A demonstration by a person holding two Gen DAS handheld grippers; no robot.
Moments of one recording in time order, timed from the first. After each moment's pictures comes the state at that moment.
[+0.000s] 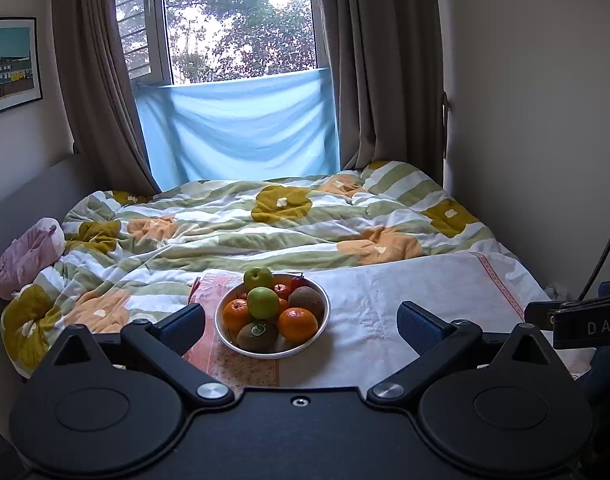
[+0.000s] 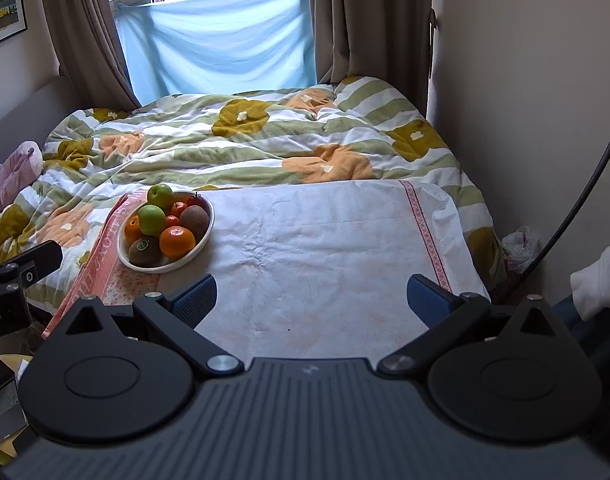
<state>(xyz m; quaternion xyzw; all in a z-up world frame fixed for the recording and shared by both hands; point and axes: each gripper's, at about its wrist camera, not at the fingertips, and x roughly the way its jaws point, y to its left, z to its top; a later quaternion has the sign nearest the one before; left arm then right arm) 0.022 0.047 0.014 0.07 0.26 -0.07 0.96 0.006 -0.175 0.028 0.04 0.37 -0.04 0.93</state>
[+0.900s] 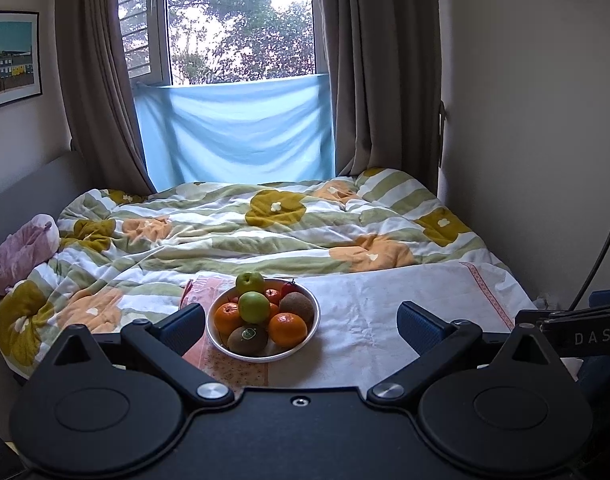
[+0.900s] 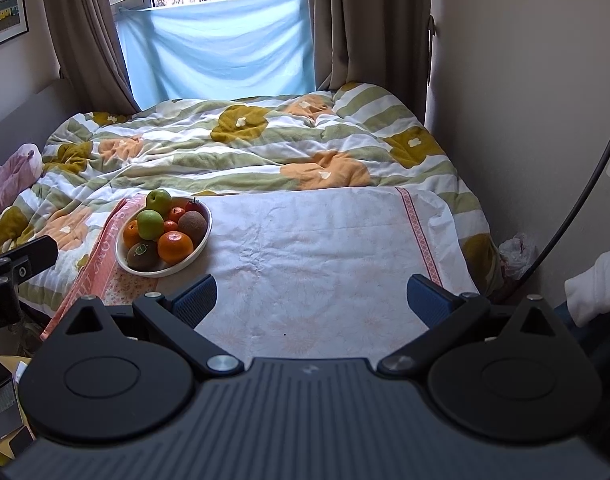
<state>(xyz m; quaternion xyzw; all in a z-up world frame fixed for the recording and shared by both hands) 0.017 0.045 0.021 0.05 0.26 -0.08 0.96 0.001 -0.174 0.032 0.04 0.36 -0.05 0.93</state>
